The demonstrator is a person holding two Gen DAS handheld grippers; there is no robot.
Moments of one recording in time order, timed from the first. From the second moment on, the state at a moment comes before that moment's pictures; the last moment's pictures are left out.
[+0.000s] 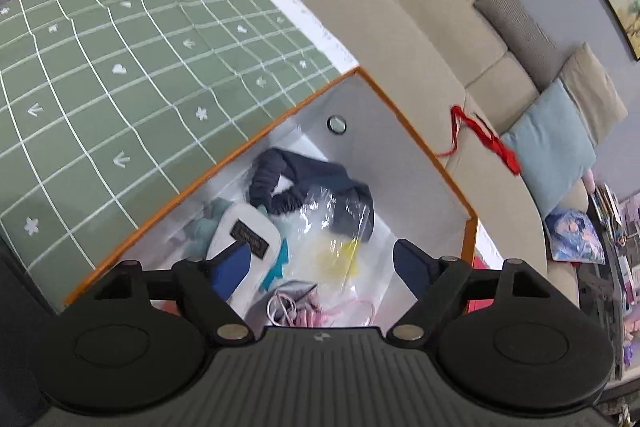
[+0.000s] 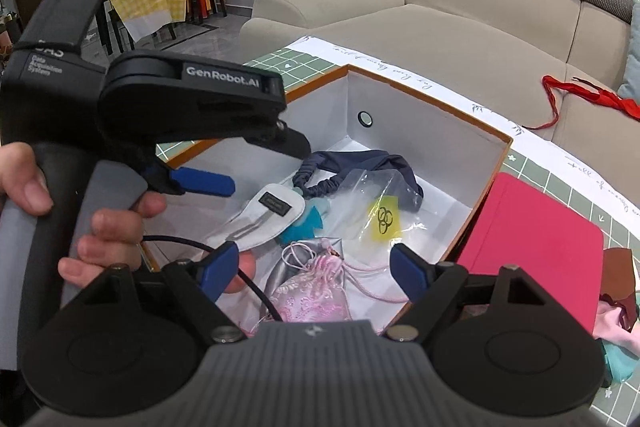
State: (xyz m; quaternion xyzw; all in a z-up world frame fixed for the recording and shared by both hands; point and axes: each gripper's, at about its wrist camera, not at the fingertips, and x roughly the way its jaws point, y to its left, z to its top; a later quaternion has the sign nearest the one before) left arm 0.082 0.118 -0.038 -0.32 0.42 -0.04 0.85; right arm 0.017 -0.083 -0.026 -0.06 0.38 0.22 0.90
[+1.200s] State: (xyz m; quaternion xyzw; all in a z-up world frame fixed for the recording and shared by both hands) left arm 0.057 0.074 0.020 -0.23 0.36 0.01 0.90; right arm 0.006 -0.246 0.011 0.10 0.35 0.02 0.93
